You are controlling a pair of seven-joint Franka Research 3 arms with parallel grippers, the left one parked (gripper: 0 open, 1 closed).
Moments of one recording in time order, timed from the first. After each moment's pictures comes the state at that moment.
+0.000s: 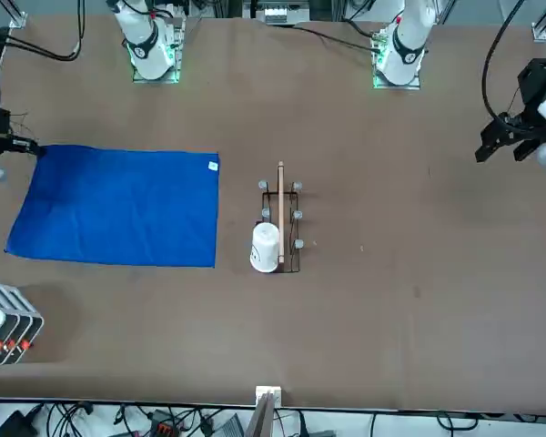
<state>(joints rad) -0.46 0.12 0.04 -2.04 -0.09 1.84 -0.34</state>
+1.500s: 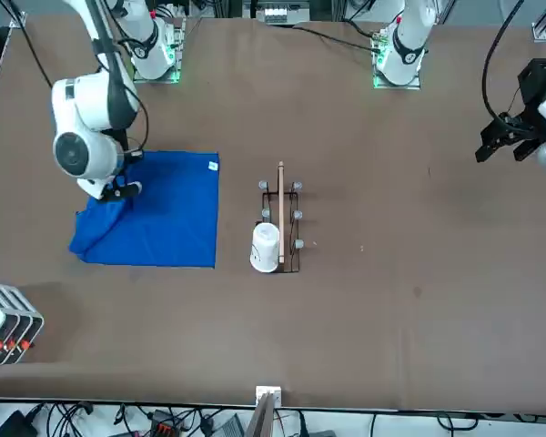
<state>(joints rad) 0.15 0.15 0.05 -2.14 -0.09 1.85 0.02</state>
